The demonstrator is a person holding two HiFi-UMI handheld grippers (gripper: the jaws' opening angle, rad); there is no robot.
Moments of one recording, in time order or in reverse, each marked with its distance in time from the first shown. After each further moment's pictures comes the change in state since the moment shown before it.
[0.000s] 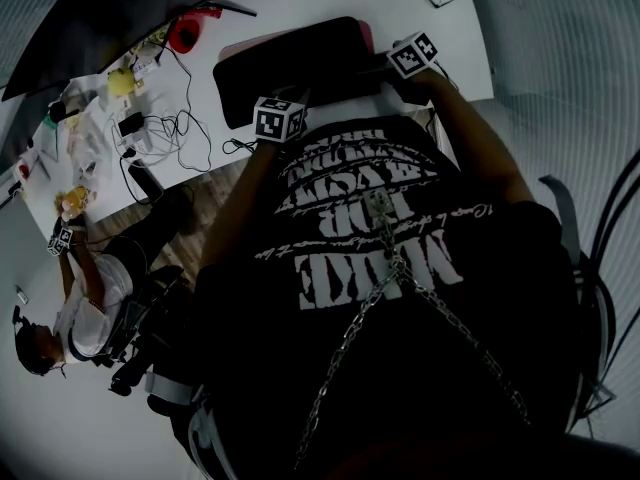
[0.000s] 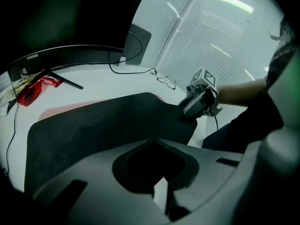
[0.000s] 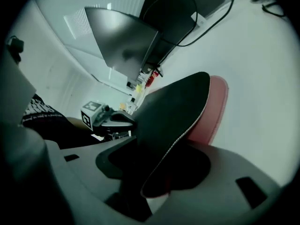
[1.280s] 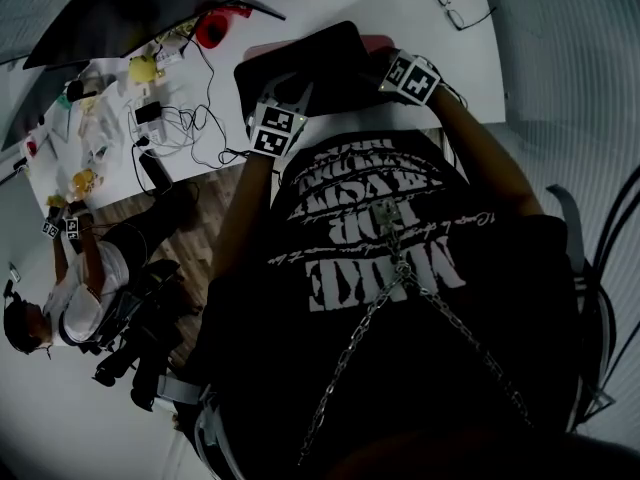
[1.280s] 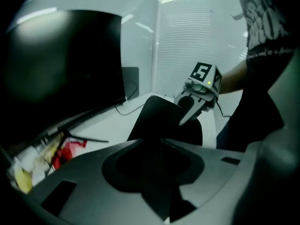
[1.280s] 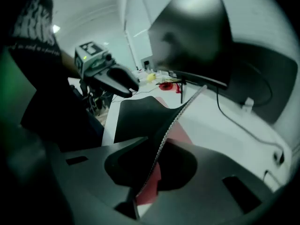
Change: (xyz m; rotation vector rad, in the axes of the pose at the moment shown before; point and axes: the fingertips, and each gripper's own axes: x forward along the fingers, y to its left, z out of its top) left arm -0.080 0.018 0.071 0.347 -0.207 0.173; right arm 0.007 0.053 0.063 -0.777 0.168 -0.402
